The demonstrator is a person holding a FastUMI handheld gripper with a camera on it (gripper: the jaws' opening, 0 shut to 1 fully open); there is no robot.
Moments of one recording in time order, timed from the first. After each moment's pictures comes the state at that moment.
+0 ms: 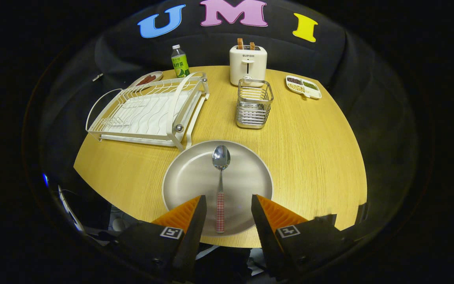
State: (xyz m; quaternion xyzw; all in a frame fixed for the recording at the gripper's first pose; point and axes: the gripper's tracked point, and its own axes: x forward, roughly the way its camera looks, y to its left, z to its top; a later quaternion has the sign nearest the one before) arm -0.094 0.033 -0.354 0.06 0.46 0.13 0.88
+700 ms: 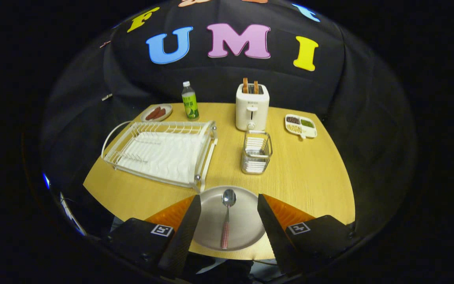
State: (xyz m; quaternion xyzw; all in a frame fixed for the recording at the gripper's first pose) arm -0.041 0.033 -0.227 0.07 0.32 0.12 0.94
